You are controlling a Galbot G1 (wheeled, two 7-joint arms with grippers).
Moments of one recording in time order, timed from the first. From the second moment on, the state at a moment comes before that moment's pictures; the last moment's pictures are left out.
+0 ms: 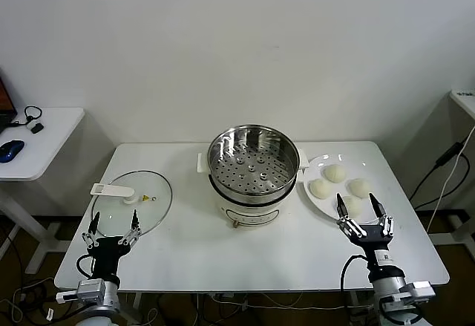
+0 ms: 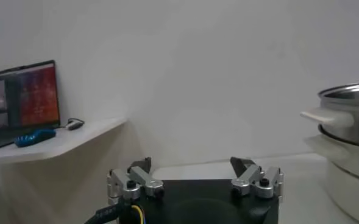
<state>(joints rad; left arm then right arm) 1.62 -1.61 -0.74 -2.05 0.09 0.01 0.03 -1.58 1.15 0.63 2.02 0.41 0.14 0.07</state>
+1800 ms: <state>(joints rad) 1.63 -1.61 -0.67 -1.98 0.14 -0.07 0.04 0.46 0.64 -1.28 1.07 0.34 -0.16 -0.72</state>
